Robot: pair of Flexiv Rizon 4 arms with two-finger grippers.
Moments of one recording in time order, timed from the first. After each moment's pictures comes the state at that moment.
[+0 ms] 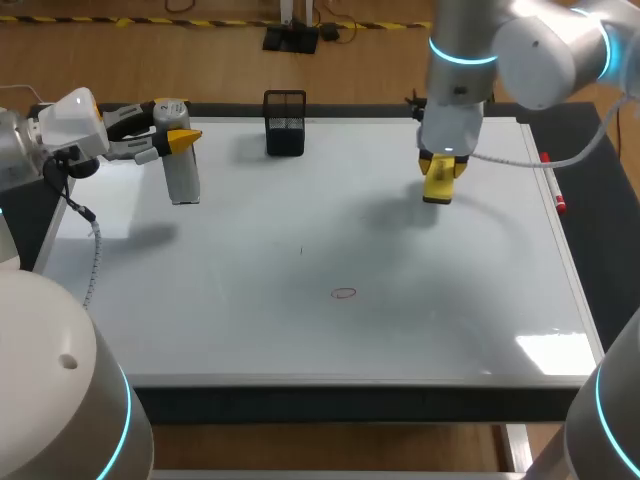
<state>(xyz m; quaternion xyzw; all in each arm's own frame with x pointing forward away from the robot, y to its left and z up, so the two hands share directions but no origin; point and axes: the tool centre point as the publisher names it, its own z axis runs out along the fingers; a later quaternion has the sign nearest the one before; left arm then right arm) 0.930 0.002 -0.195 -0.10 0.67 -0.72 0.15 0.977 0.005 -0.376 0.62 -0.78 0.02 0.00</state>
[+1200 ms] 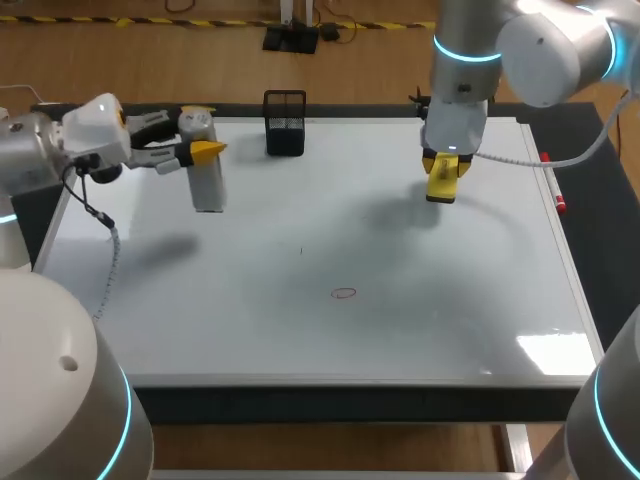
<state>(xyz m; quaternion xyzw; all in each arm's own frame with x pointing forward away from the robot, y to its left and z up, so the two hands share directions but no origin) 0.892 -0.047 -0.187 -0.05 0.66 -0.74 0.11 0.976 0.002 -0.374 0.62 -0.78 0.01 0.00</state>
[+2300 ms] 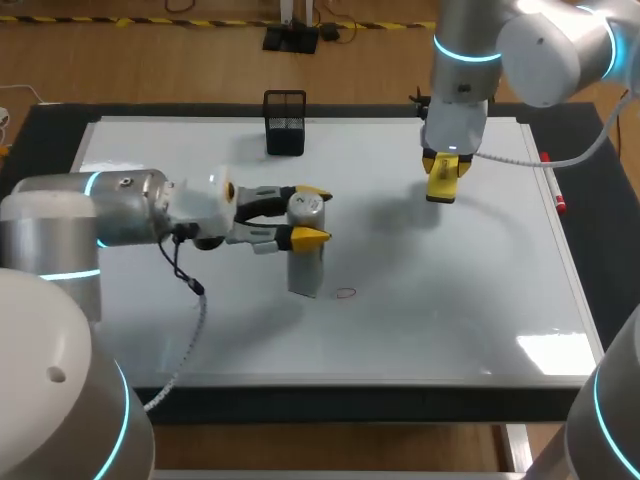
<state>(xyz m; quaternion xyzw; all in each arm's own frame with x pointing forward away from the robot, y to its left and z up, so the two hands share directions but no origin) 0.748 -0.200 -0.213 0.03 0.65 -0.76 -0.02 0.976 0.002 -0.374 0.62 -0.78 0.01 0.00</state>
